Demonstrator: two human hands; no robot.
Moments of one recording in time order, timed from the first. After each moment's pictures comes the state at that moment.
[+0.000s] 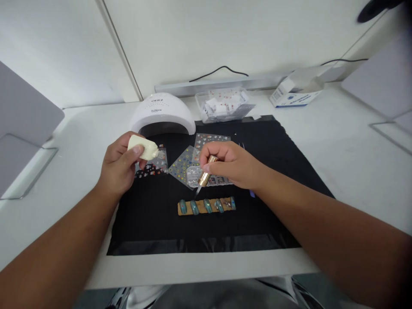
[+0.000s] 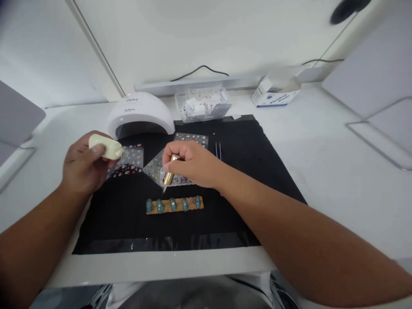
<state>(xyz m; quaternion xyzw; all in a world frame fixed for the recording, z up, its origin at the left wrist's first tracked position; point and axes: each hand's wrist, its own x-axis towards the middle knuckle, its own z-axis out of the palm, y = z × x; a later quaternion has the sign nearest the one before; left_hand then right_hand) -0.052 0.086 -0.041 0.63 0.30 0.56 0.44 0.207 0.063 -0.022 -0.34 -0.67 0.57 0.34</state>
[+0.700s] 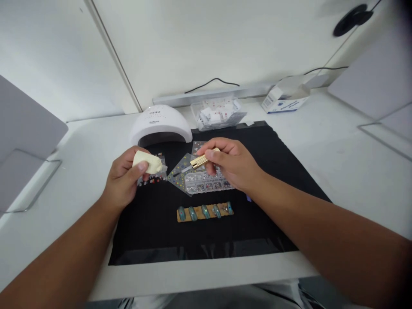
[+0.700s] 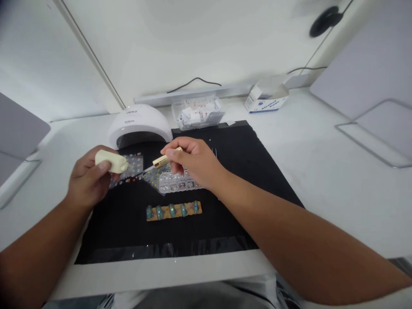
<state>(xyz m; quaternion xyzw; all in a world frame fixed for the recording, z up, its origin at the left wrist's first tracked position) -0.049 0.073 -0.035 0.65 0.33 0.52 0.45 0.204 0.069 -0.027 -0.32 -0.54 0.59 0.50</state>
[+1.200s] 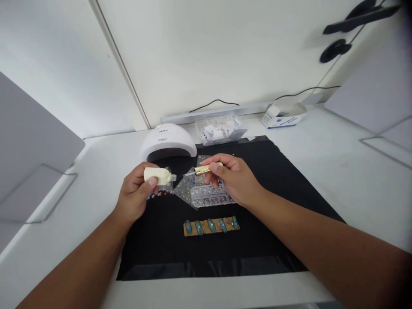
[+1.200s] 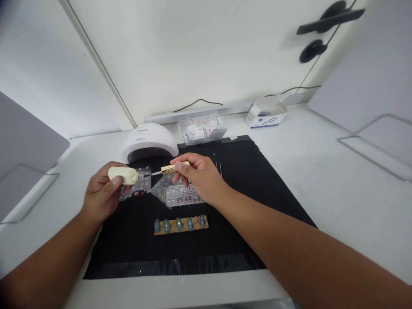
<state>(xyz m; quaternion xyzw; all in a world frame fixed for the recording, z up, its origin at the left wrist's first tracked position) -0.049 0.067 -0.034 0.66 0.32 0.51 0.45 0.199 0.069 -0.034 -0.34 -0.50 0.58 0.54</state>
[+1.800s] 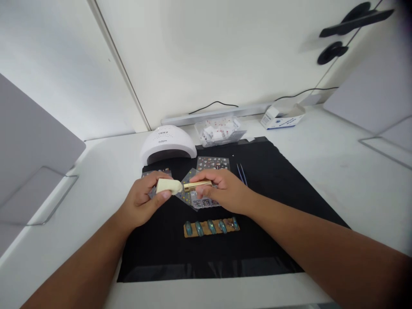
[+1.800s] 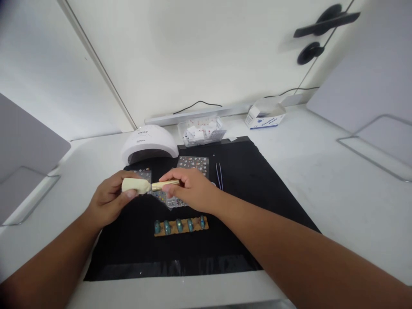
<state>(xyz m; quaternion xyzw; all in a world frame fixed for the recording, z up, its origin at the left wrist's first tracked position) -0.050 0.059 -0.023 0.80 0.35 0.39 0.30 0.200 0.061 -0.032 -0.37 -0.67 0.53 0.36</state>
